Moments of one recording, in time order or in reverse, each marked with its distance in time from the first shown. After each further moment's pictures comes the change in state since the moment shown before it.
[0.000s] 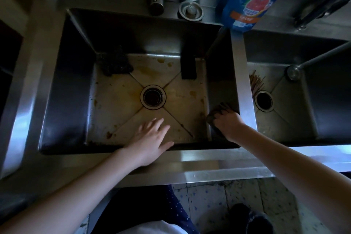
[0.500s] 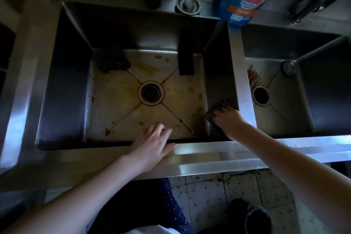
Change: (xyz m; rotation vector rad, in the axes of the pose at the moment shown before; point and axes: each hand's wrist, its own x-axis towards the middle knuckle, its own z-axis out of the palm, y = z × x) left_hand -0.017 0.009 0.023 0.038 0.123 0.079; right_hand -0.011 -0.008 0.012 -0.001 0.043 0.007
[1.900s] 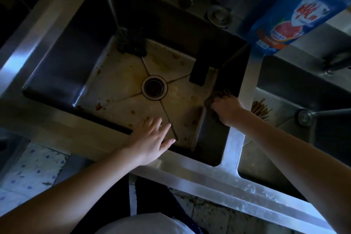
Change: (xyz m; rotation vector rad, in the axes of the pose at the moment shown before) left_hand 0.040 0.061 0.018 0.106 0.228 -0.251; right_hand 0.071 0.085 -0.041 -0.152 0.134 -0.186
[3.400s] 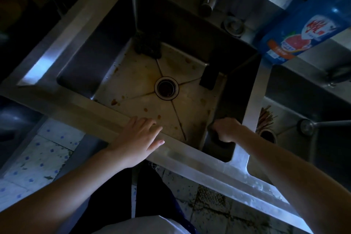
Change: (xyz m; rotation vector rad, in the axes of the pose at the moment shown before) left_hand -0.068 -0.042 -0.017 -0.078 0.054 -0.017; right_hand -0.016 -0.056 0.013 0.118 -0.272 -0.055
